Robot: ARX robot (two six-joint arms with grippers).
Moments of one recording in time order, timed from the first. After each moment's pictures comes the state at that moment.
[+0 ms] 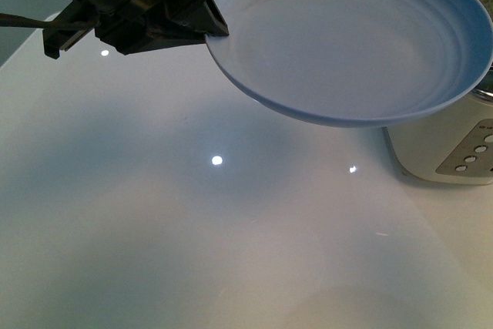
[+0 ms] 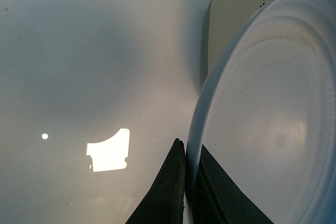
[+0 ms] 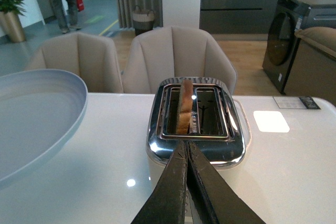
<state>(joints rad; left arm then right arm) -0.42 1.68 1.03 -0.12 0.32 -0.61 0.00 0.25 0.02 0.25 0.00 0.00</state>
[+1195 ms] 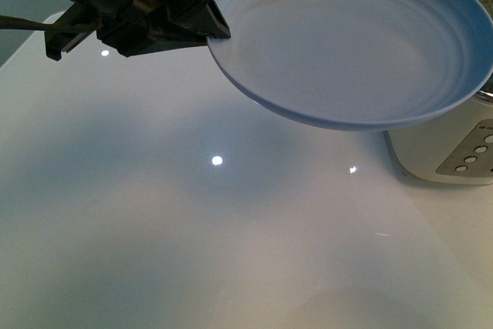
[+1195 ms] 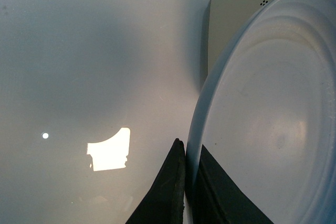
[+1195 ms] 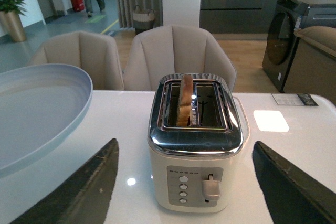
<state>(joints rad) -0.42 1.68 1.03 -0.13 0.32 -0.61 0.00 0.01 0.02 0.00 0.00 0.00</state>
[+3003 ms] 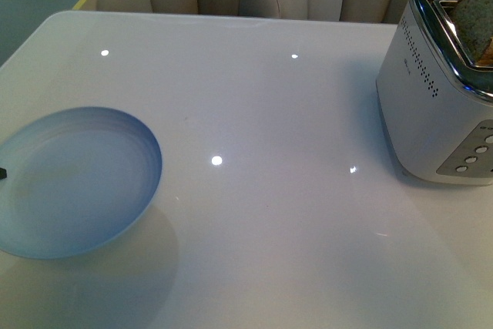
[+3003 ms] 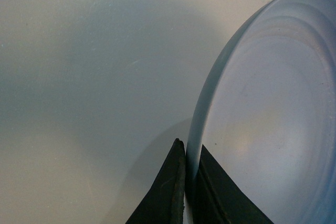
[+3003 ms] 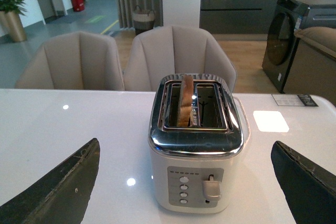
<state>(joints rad) 0.37 2.05 0.78 0.15 0.59 0.08 0.00 0.01 0.02 0.00 0.00 0.00</state>
